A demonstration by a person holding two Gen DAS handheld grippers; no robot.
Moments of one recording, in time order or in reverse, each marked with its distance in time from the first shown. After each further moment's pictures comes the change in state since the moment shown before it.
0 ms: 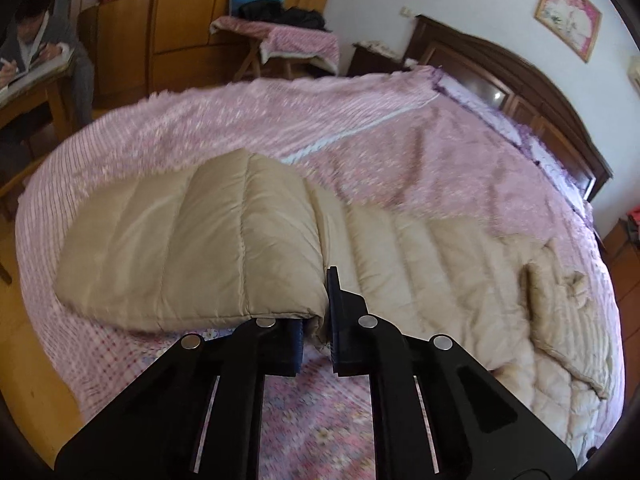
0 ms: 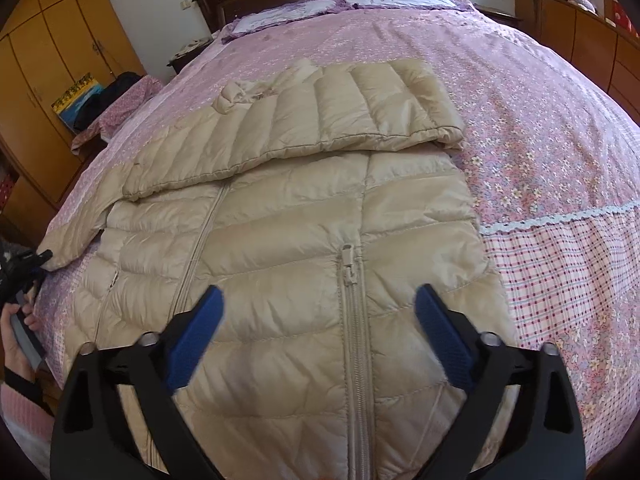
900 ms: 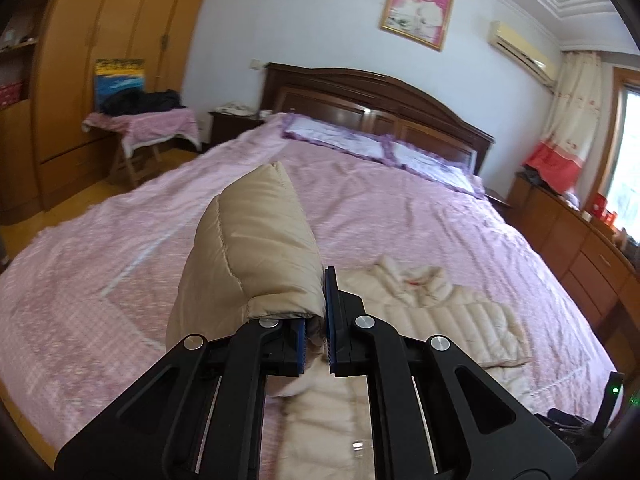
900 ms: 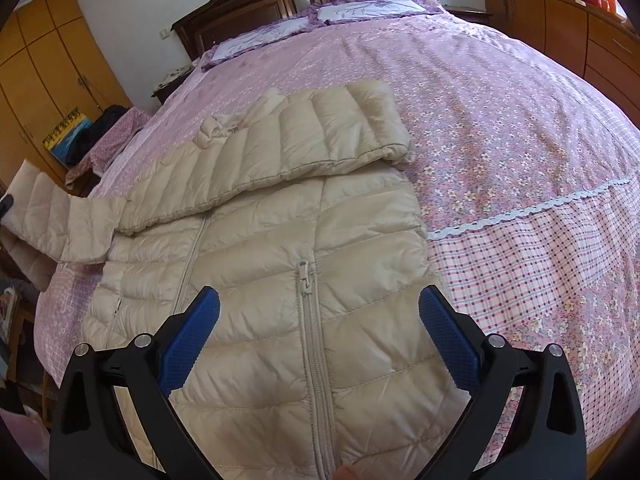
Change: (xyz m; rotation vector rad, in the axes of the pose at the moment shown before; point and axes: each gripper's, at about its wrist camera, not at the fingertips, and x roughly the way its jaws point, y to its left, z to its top) left arm -0.118 -0.170 0.015 0.313 -0.182 -0.374; right arm -0.031 -0.029 0.001 0.093 -0.072 -0.015
